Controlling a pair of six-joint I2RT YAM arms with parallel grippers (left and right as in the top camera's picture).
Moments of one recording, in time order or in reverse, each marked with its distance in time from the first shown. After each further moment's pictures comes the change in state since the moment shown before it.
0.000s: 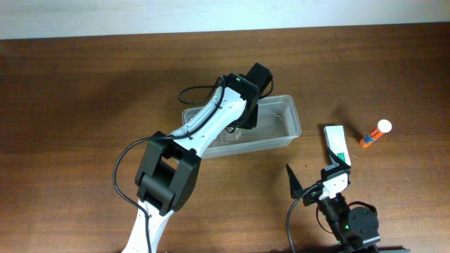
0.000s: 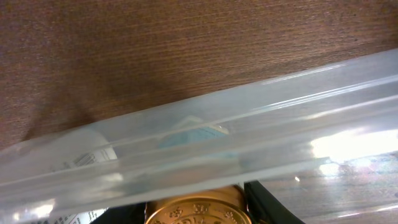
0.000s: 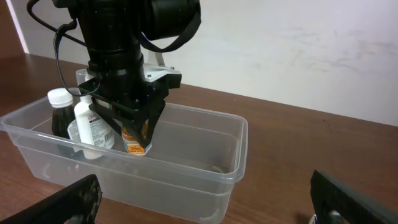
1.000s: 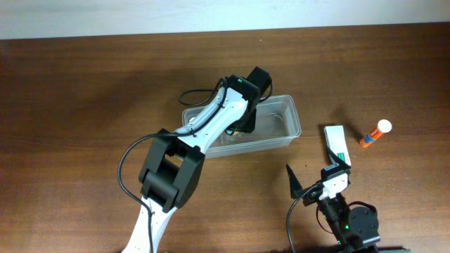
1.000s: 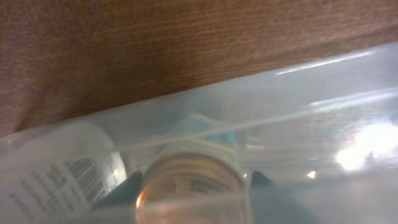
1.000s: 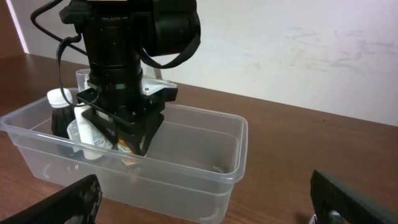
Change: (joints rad) left arm 0.000 0.043 0.015 -0.053 -0.012 -0.005; right arm 0.000 0.000 0.000 0.000 0.000 0.000
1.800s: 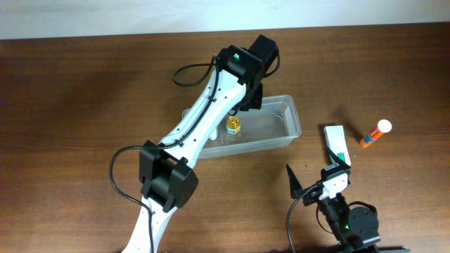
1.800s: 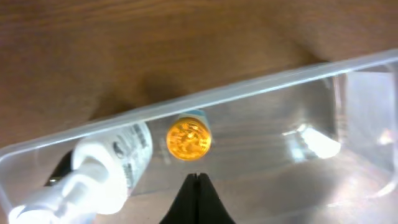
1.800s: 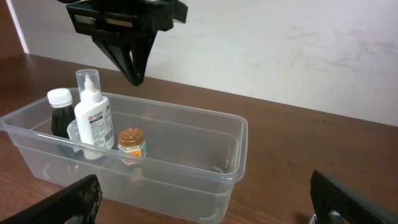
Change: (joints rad) left arm -0.003 0.004 0.438 -0.309 0.028 0.003; right arm 0.000 0.000 0.000 0.000 0.000 0.001
